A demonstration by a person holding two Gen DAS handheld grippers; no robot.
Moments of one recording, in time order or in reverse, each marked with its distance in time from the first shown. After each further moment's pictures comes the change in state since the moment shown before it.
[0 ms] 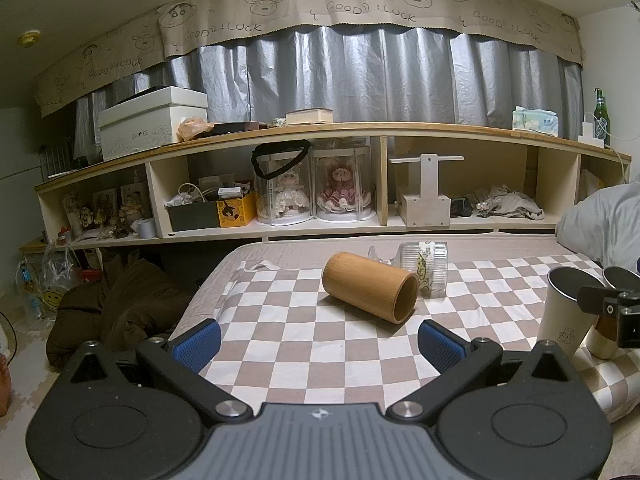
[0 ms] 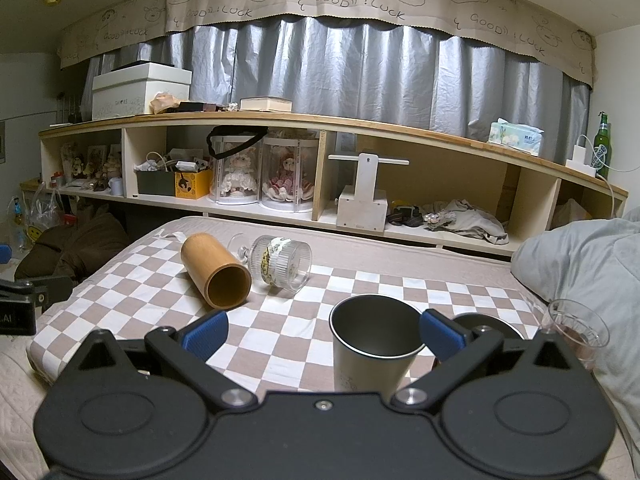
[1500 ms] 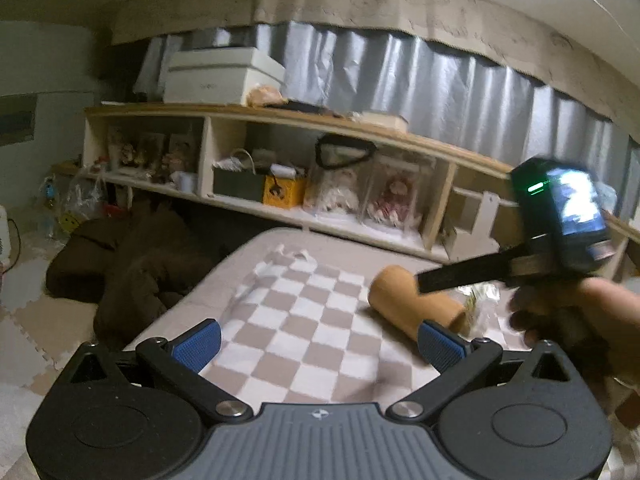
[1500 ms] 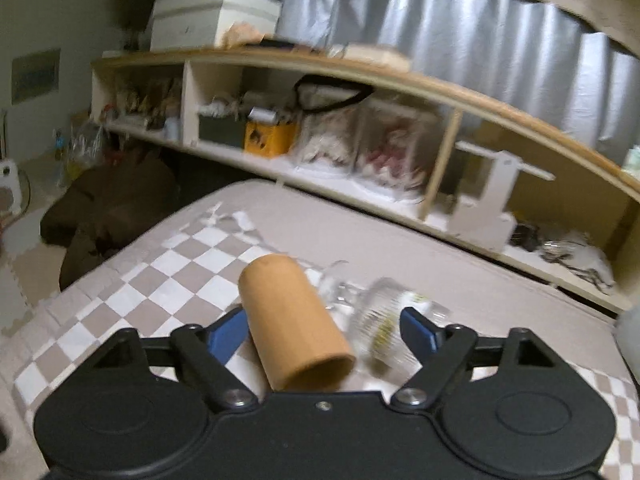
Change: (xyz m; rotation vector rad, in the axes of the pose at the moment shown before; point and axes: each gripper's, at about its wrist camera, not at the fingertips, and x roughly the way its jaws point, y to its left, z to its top) left arm 0.032 0.047 -0.013 -0.296 -0.020 0.081; right arm 0.194 0.107 0.076 -0.205 0.165 0.197
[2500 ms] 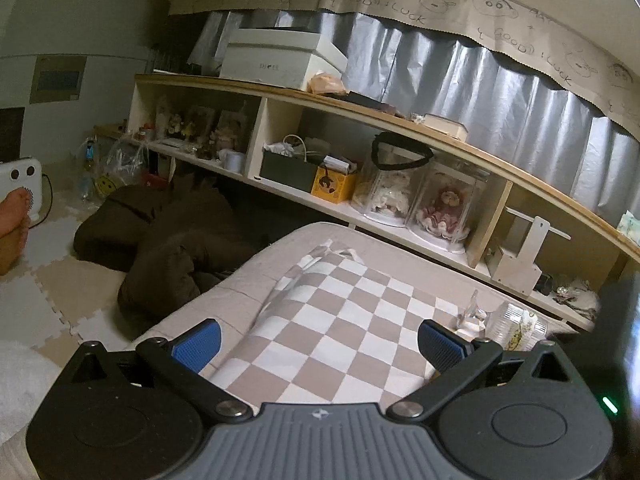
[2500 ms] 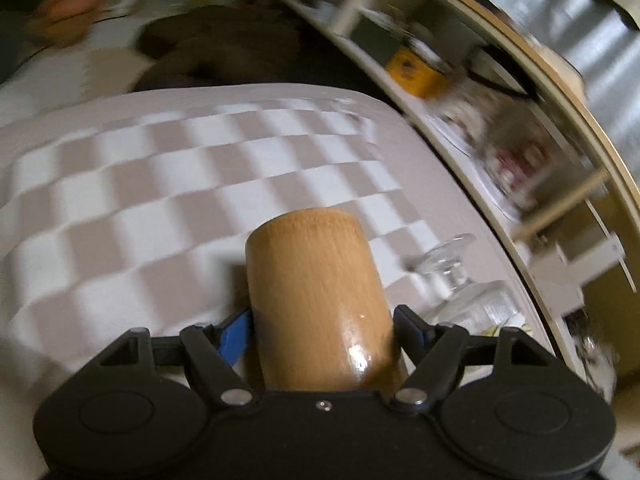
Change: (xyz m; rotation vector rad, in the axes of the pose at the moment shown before) left arm 0.023 0.032 0.009 -0.133 0.035 0.101; right arm 0.031 0.082 -0.053 -0.590 0.169 0.126
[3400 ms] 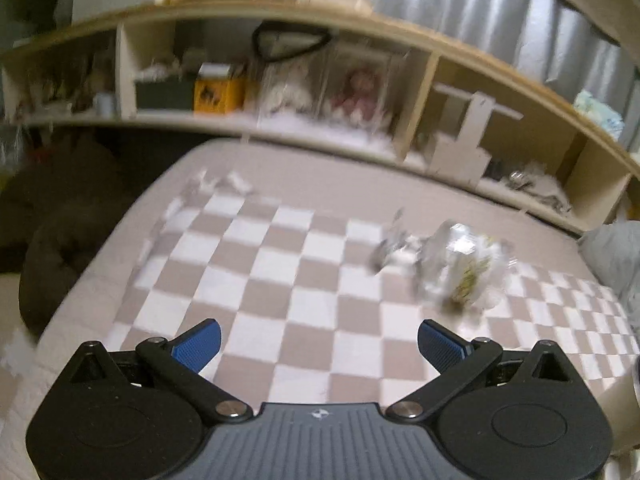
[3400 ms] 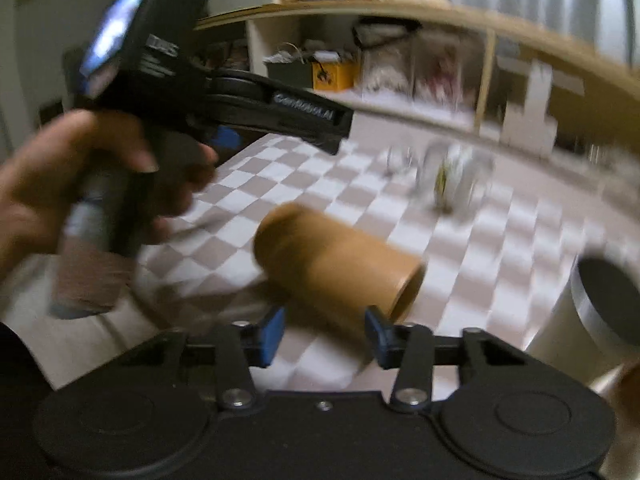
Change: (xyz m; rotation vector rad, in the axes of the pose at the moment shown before) left arm 0.132 -0.093 0.013 0.218 0.354 -0.175; right arm -0.123 0.015 -0.107 0.688 -0.126 0.155
